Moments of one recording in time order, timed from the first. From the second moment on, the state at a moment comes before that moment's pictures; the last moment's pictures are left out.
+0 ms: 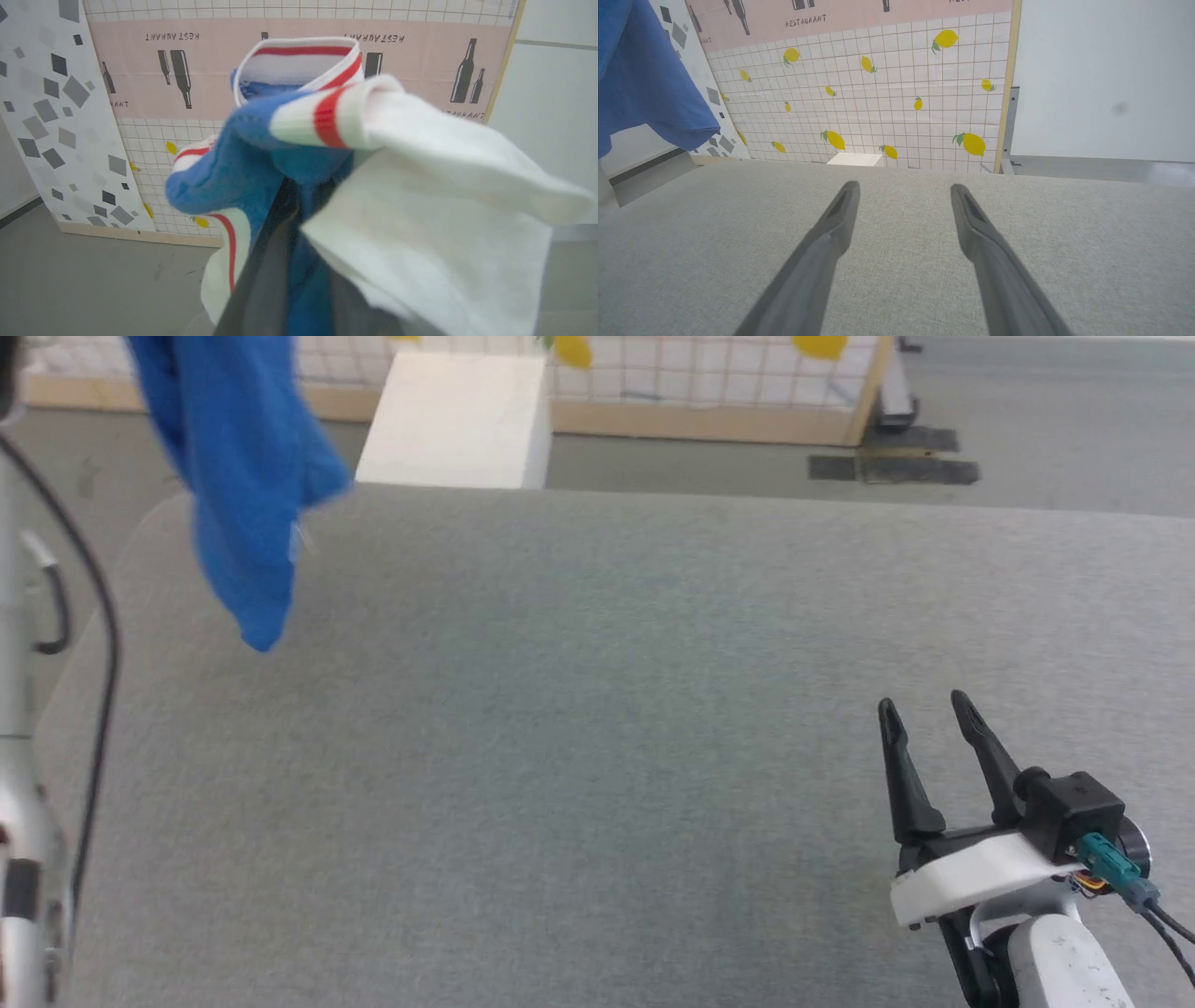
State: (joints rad) left arm -1.23 0.43 -0.17 0.63 -0.49 -0.12 0.30; right arm -0.12 -0.05 0.01 0.23 0.12 0.13 -0.25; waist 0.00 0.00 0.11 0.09
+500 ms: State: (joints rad) left arm -1.19 0.26 -0.35 0.56 -0.57 -0.13 0.37; right arm -0.12 -0.05 -0.01 0.25 0.13 0.13 -0.26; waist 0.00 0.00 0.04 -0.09
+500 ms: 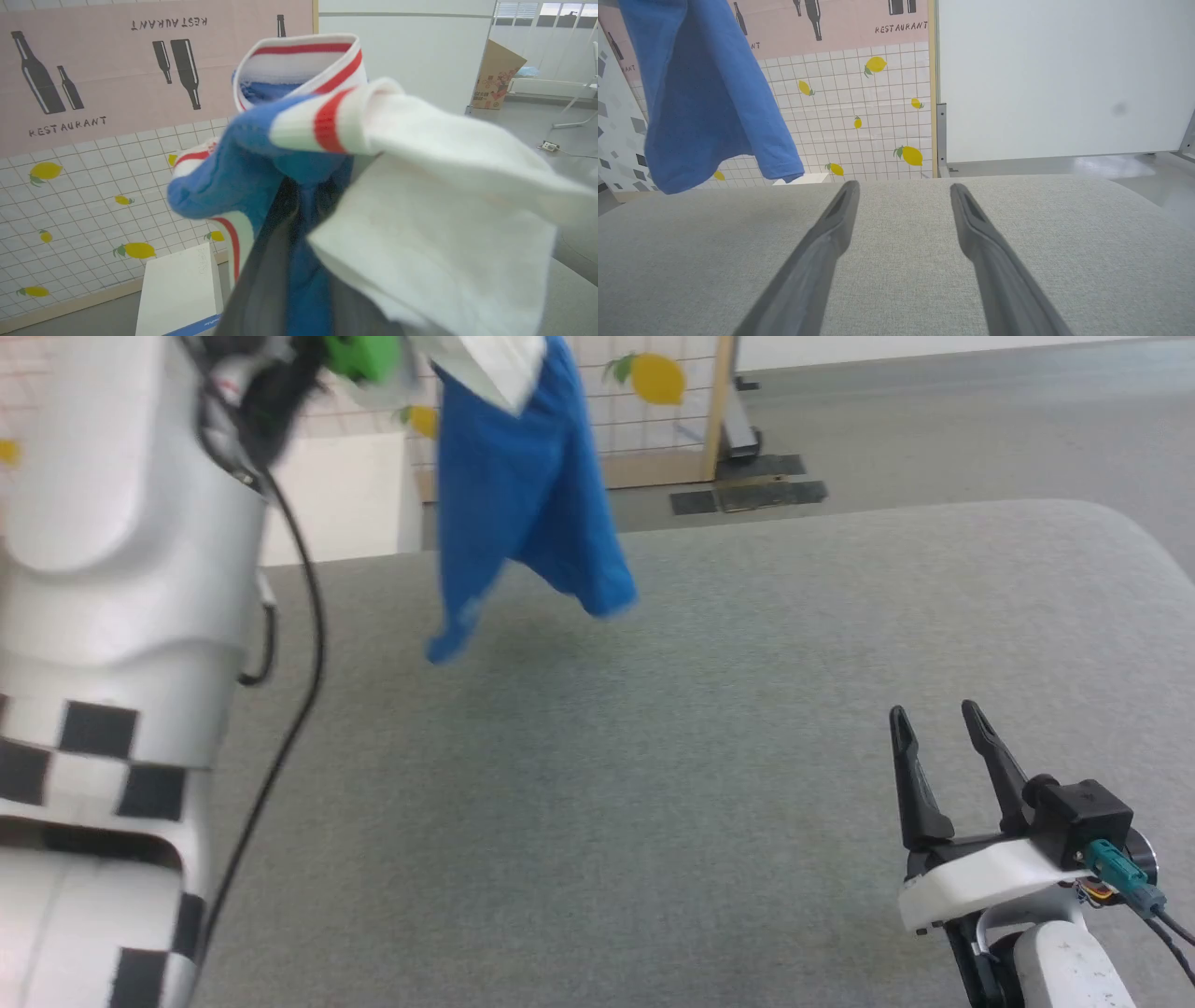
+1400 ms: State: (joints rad) left arm -0.81 0.11 -0.72 0.79 -0.67 -0.13 0.76; right arm -0.12 -0.05 0.00 0.24 0.14 0.13 -0.26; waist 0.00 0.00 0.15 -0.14
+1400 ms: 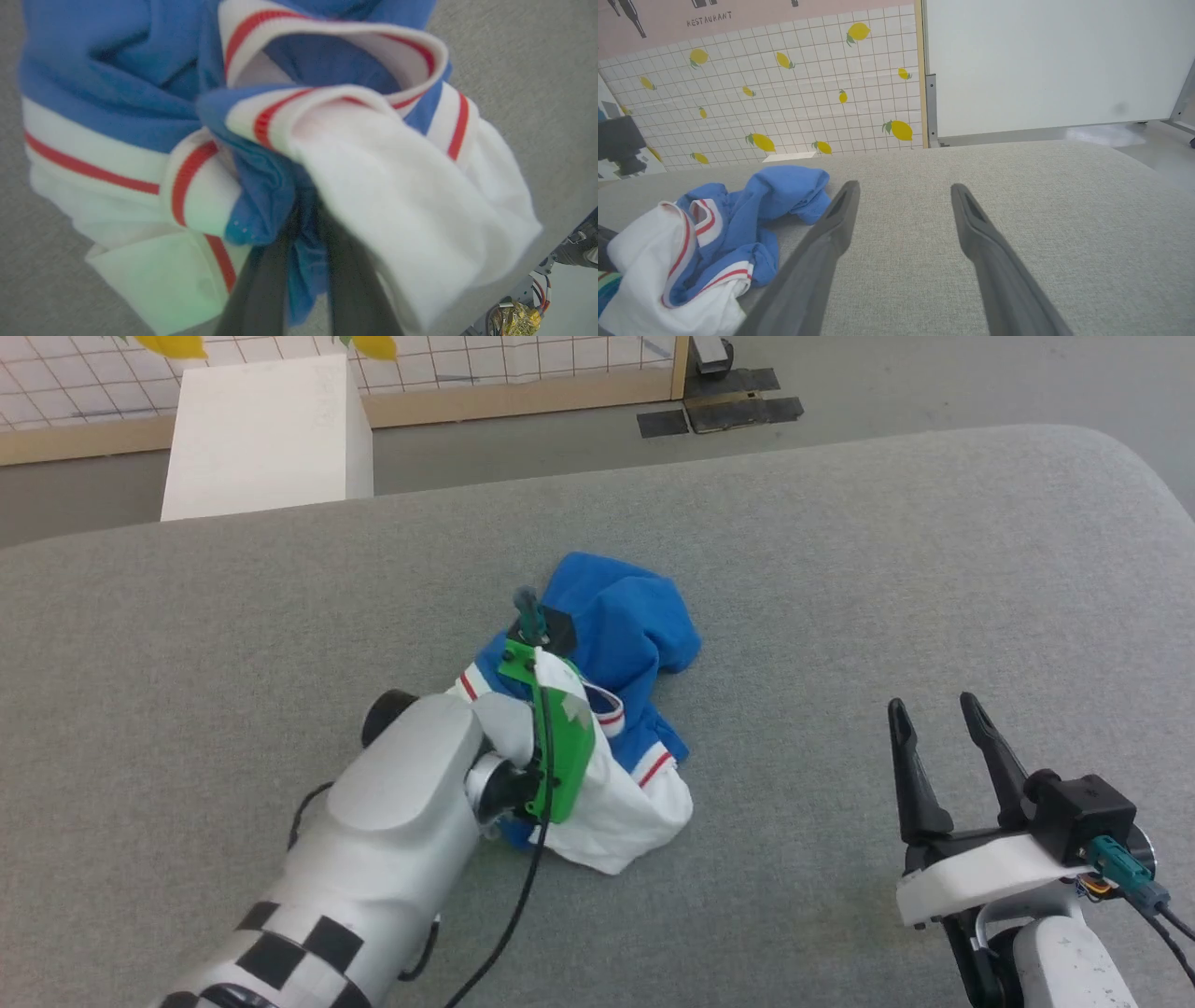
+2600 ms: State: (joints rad) left arm -0.66 0.31 -0.25 0.40 -0.72 -0.03 -0.06; right arm -0.08 -0.05 -0.04 0.25 0.14 0.13 -0.26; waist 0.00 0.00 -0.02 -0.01
